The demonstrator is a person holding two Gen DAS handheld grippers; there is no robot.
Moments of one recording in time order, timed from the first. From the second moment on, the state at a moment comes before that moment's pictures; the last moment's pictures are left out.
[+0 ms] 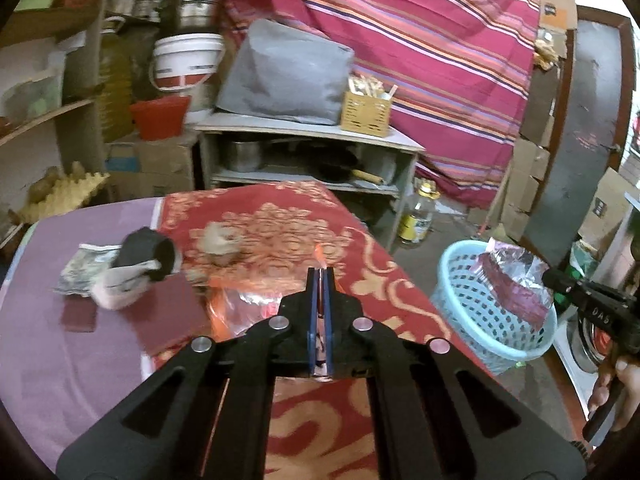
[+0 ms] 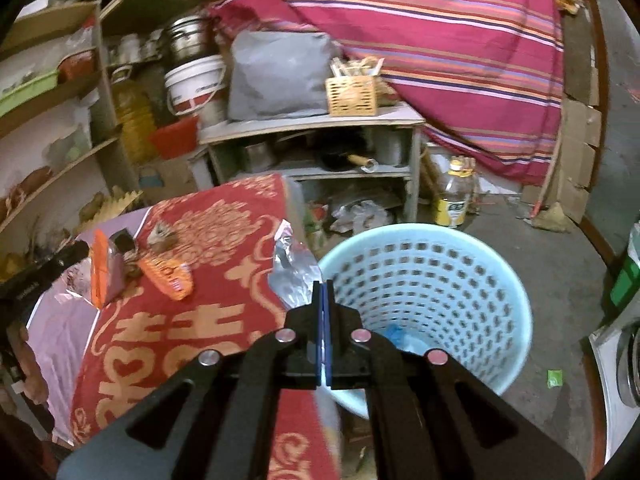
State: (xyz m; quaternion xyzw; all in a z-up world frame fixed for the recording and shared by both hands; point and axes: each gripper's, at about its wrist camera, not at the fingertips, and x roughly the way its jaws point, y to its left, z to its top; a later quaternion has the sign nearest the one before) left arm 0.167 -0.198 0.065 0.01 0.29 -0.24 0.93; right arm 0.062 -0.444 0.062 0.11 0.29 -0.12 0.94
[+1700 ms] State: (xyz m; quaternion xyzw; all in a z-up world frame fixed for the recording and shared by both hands) left arm 0.157 -0.396 0.053 0.07 0.30 -0.36 0.88; right arm 0.040 -0.552 0.048 0.16 0.30 -0.17 0.93
